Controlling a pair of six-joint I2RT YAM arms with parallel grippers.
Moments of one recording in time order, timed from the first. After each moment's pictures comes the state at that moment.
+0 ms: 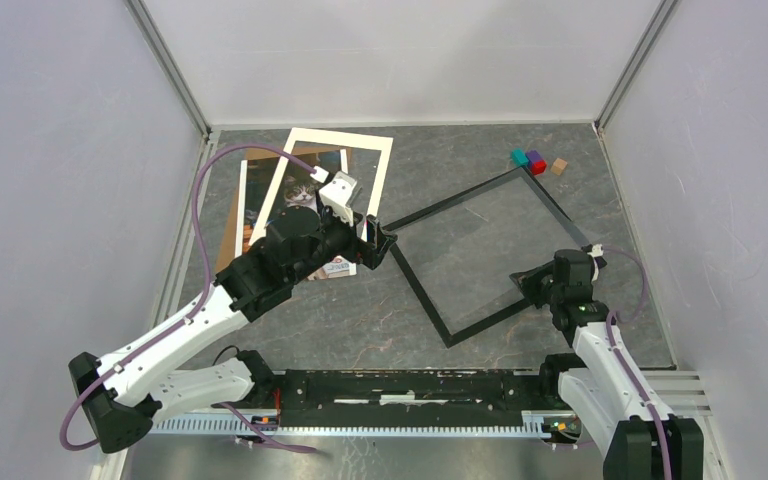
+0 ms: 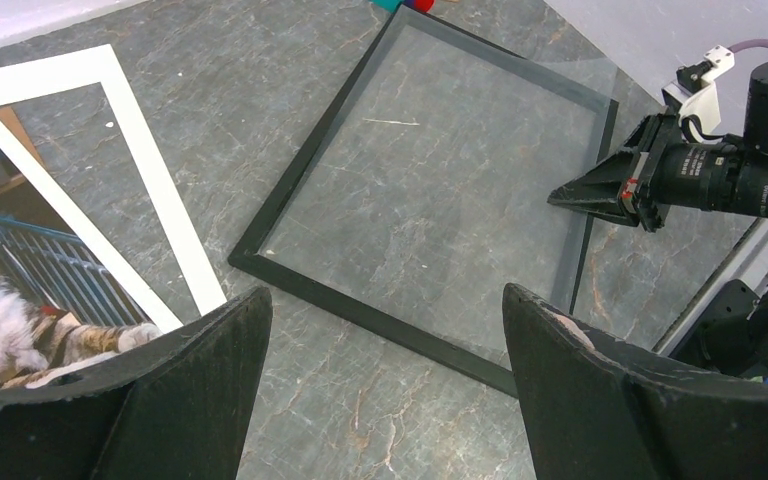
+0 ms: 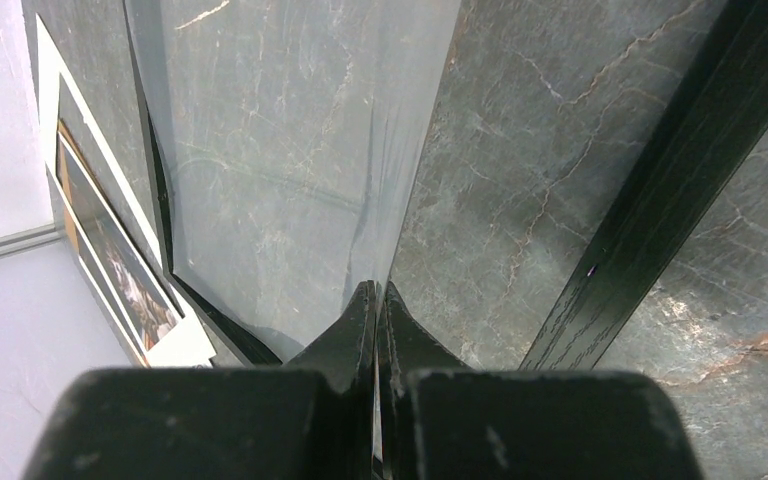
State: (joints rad) left arm -0.85 0.97 0.96 -0.23 -0.11 -0.21; right arm 0.04 0.79 0.30 -0.24 -0.07 1.08
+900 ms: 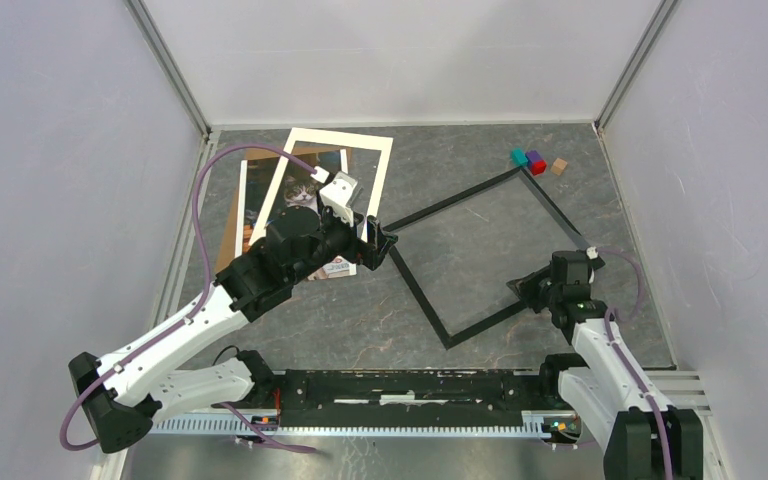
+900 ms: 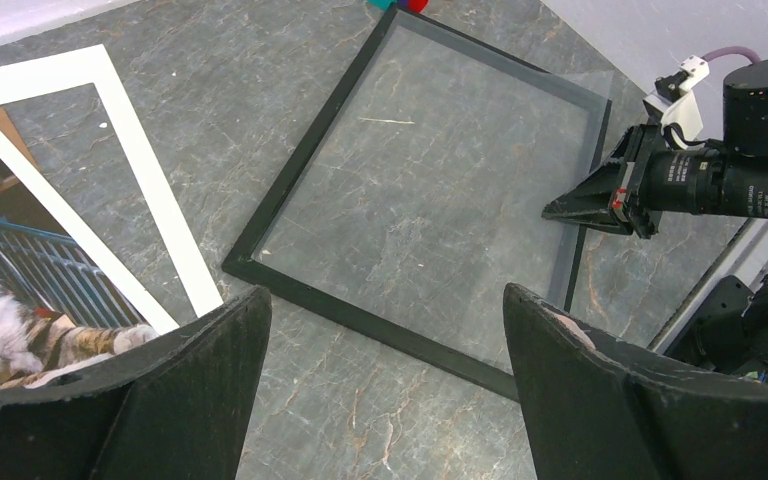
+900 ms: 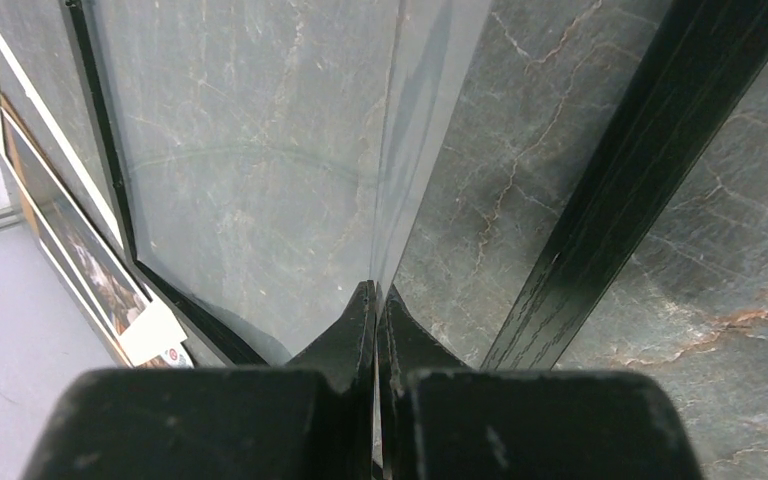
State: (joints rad) left arm -0.85 0.97 0.96 -0.23 -0.10 -0.21; right arm 0.04 0.82 0.30 -0.28 -0.10 1.07
